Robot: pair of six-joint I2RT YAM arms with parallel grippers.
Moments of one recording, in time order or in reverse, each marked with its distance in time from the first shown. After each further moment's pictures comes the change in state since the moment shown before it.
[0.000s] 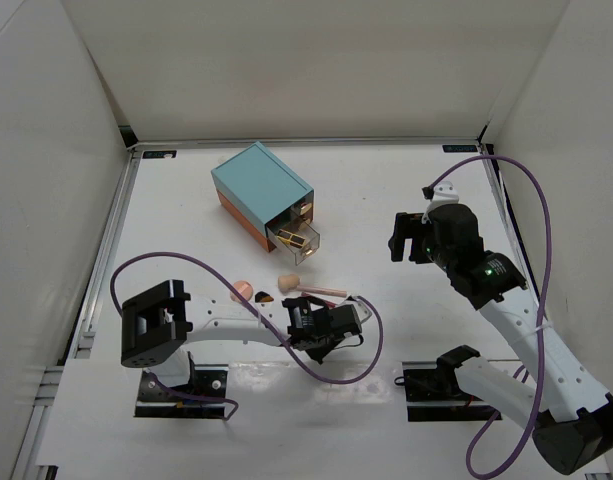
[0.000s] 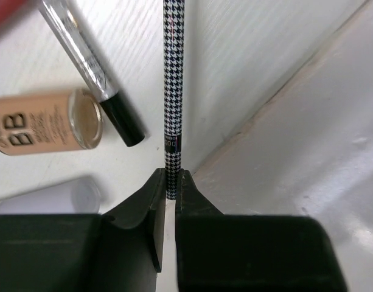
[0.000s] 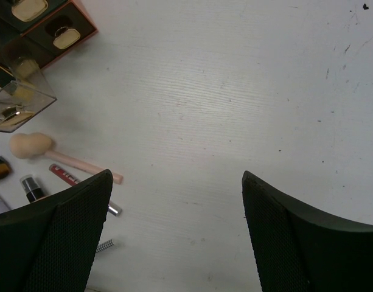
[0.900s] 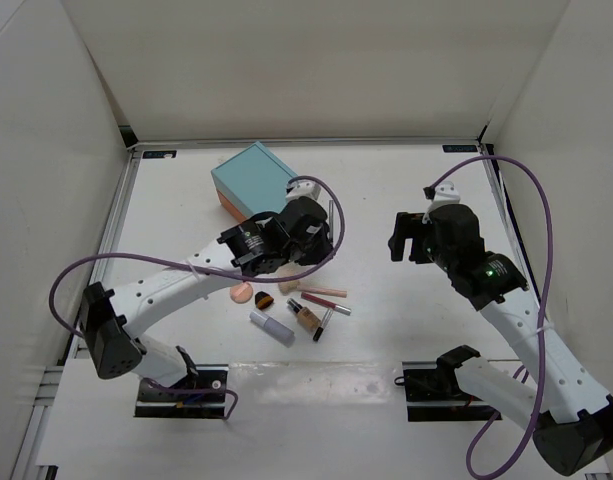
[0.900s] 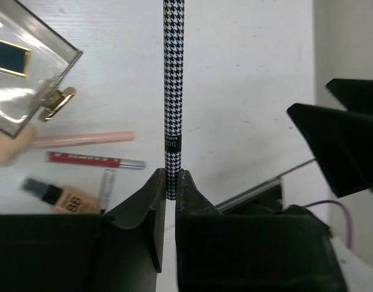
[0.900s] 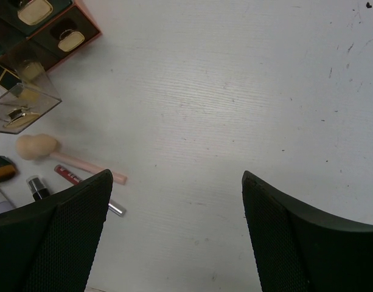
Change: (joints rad) left arm 0.369 -0.192 0.365 -0.060 -0.068 -0.449; right arm 0.000 -0.008 0.000 0.000 -0.004 0.013
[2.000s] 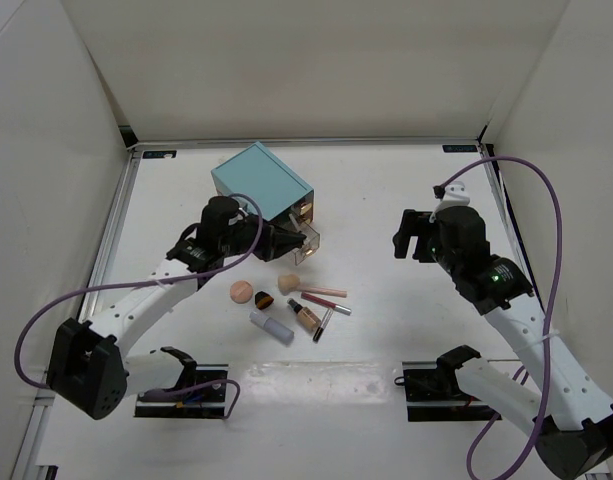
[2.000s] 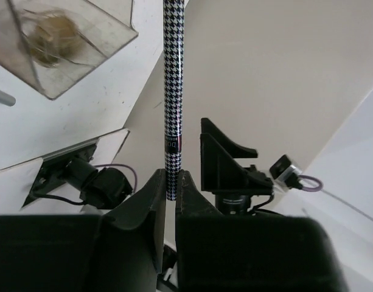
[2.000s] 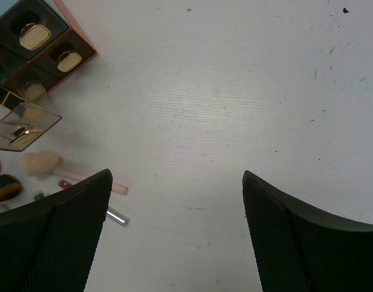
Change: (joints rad) left arm 0.499 -0.233 -0.541 0.553 0.749 -0.793; right arm 0.000 -0.035 0.005 -0.001 0.052 0.046
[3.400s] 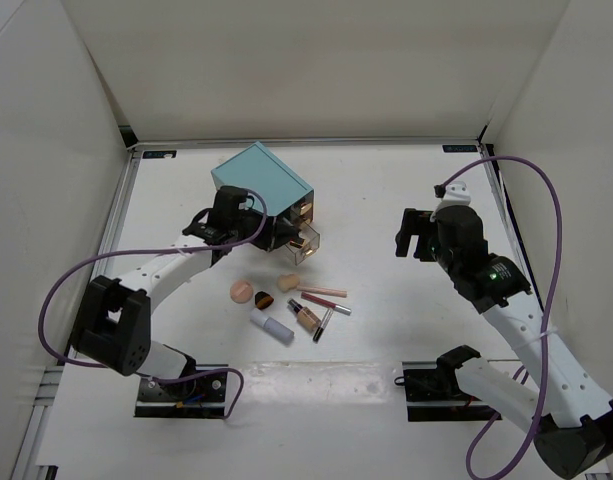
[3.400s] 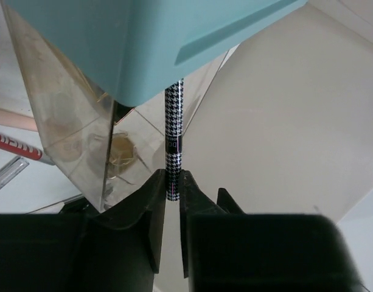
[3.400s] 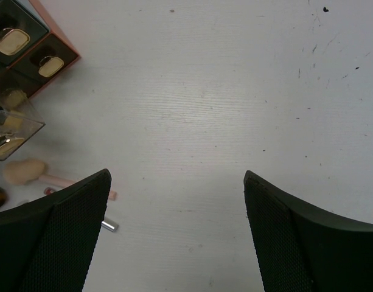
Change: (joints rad) left arm 0.080 0.228 0.082 -0.050 -0.068 0.050; right arm 0.000 0.012 -0.003 0.001 0.056 -0.002
